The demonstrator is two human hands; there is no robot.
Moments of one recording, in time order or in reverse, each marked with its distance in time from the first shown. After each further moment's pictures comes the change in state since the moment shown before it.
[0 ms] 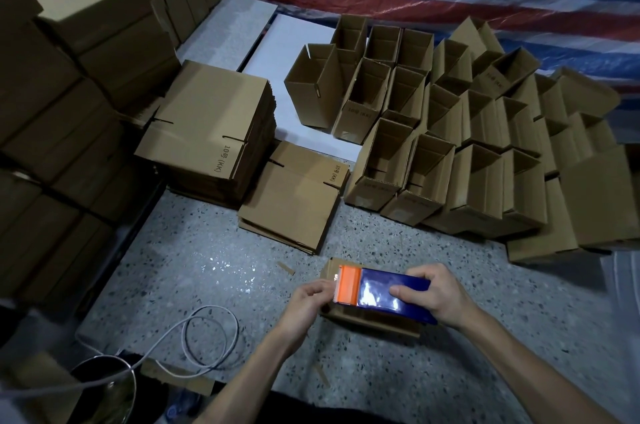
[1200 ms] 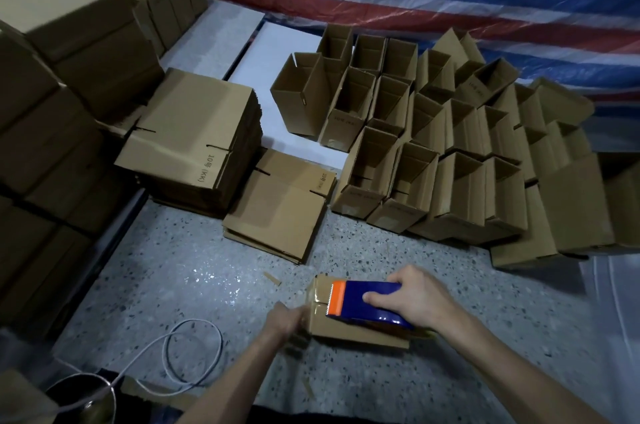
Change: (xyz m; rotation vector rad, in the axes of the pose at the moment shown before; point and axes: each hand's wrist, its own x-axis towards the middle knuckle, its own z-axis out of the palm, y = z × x) left_hand 0.020 -0.005 -0.004 0.336 0.260 -0.392; right_hand 0.011 -0.026 0.002 -0.530 0.005 0.283
